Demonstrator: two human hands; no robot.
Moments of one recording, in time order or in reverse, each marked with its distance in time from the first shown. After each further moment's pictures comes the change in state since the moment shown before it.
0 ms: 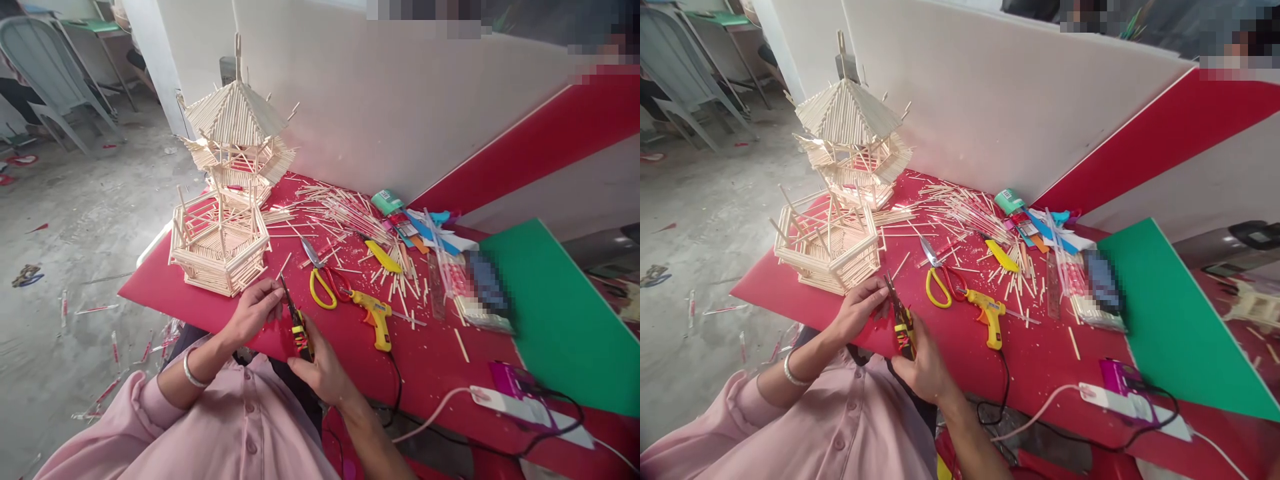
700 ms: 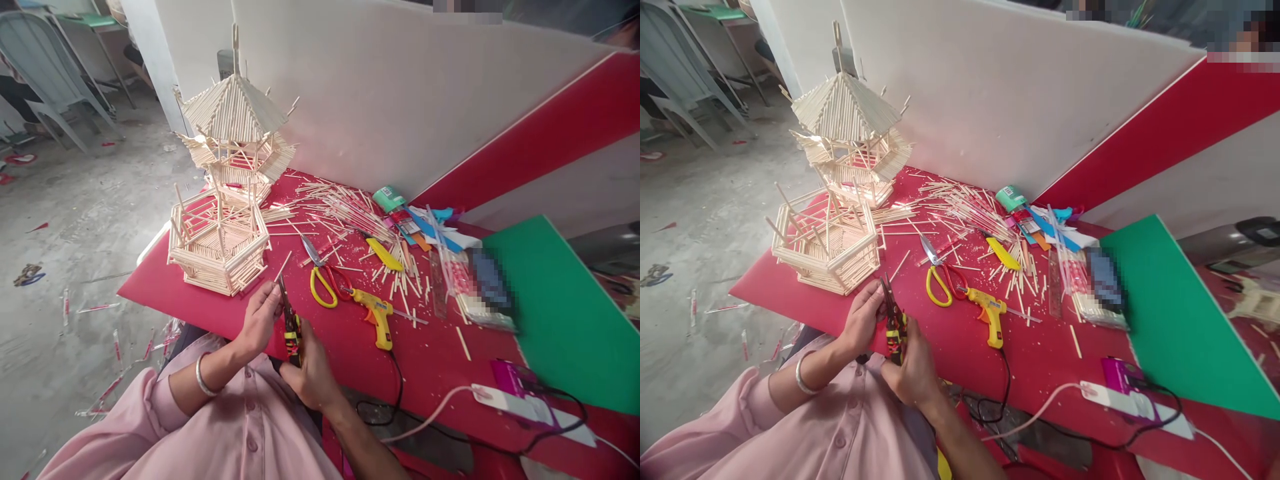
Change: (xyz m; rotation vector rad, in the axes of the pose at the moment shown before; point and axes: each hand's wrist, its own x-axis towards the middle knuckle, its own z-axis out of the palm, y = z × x) left_hand -0.007 0.003 0.034 -0.252 0.300 -0.049; right_hand -0.003 0.008 0.026 -0.030 0.125 0.006
